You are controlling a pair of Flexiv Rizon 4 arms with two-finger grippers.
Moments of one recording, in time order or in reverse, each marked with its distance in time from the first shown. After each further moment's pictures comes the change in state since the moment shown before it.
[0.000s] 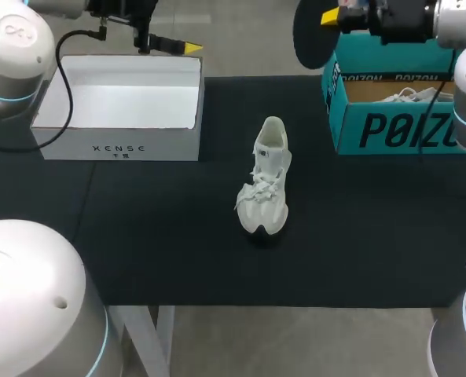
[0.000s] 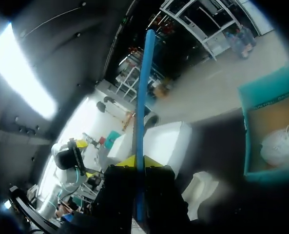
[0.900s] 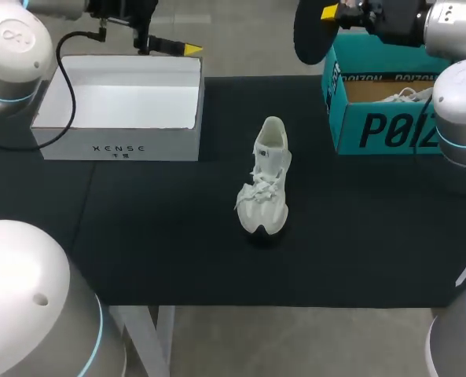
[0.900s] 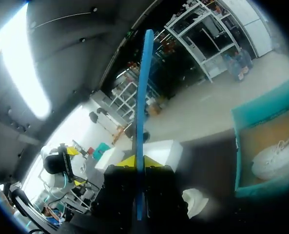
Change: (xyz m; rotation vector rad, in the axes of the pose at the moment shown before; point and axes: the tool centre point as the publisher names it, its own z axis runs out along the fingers) left arm 0.003 0.000 0.000 0.024 0.004 0.058; right arm -0.005 0.013 0.001 -0.151 -0.069 -0.114
